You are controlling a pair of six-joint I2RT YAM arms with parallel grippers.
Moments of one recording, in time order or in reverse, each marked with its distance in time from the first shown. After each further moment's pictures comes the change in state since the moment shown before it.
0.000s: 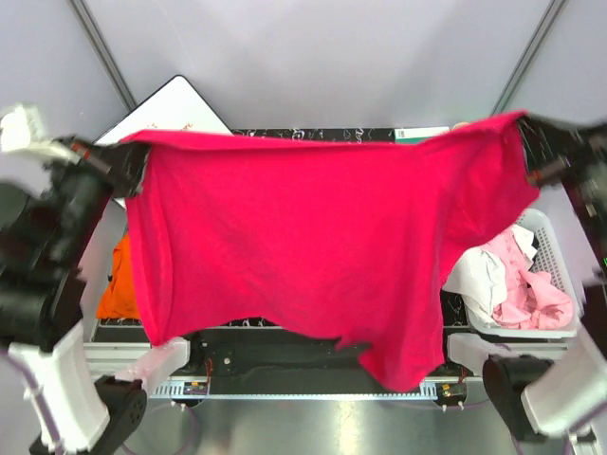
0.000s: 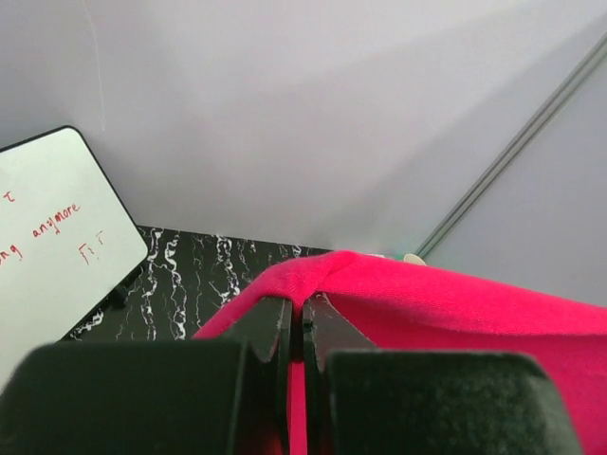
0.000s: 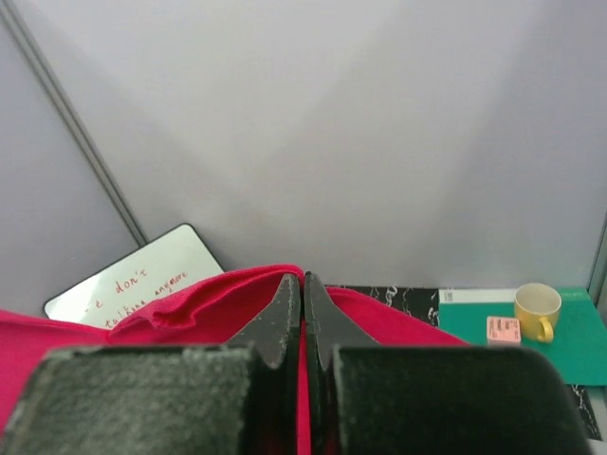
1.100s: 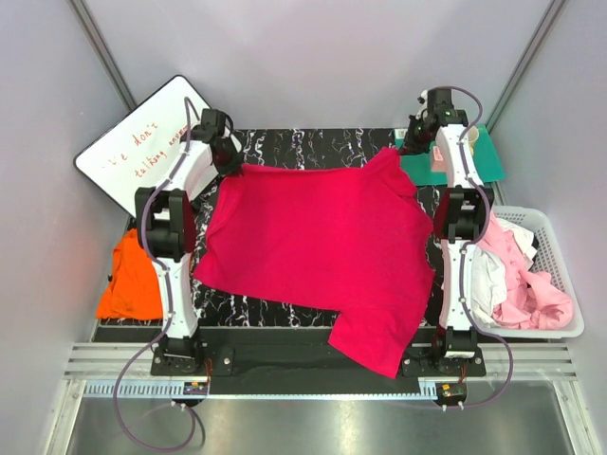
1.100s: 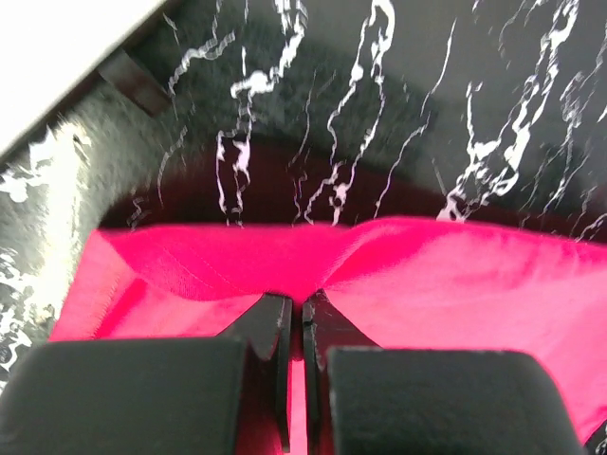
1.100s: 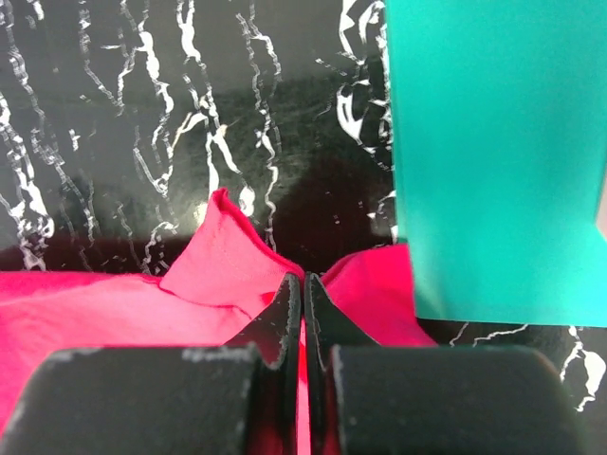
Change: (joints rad) left arm 0.029 1.258 -0.044 0.161 0.003 -0.093; right arm -0.007 1.490 0.246 0.035 -0.035 -0.034
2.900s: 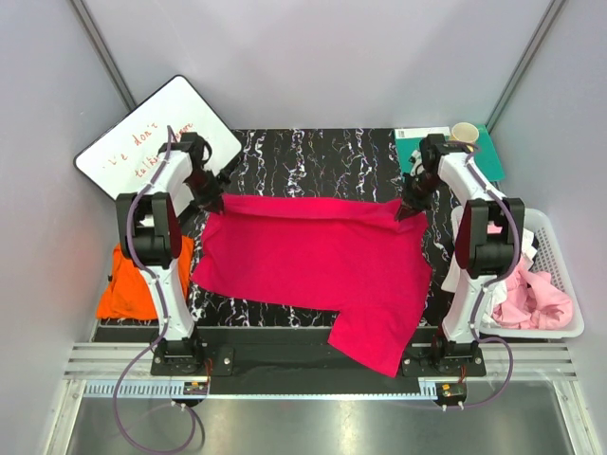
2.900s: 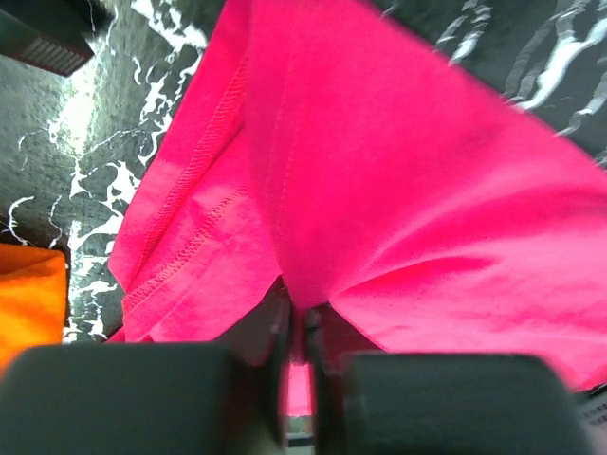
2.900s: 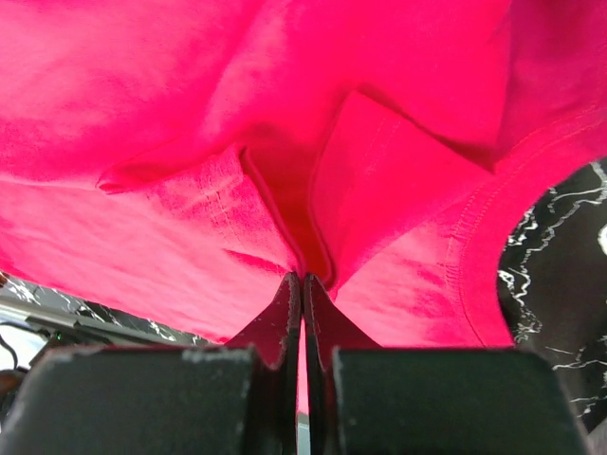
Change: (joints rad) left arm 0.117 -0.121 -0.213 -0.290 0.072 0.072; right arm 0.060 -0.628 -1.021 -0.057 -0.051 0.011
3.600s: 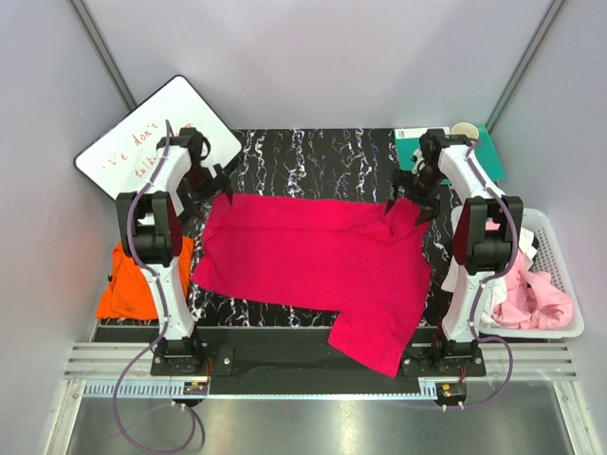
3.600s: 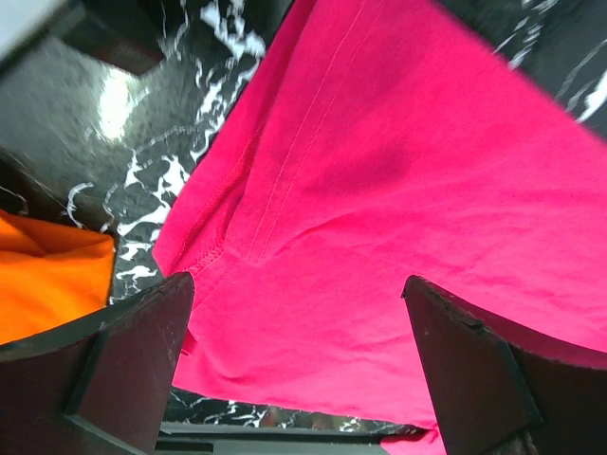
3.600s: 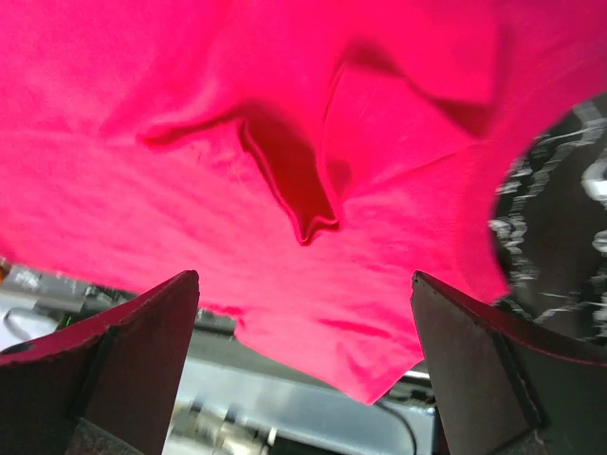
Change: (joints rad) left arm 0.004 0.032 0.066 -0.079 -0.079 0.001; right arm 0.002 0.058 0.095 -0.167 0.009 0.019
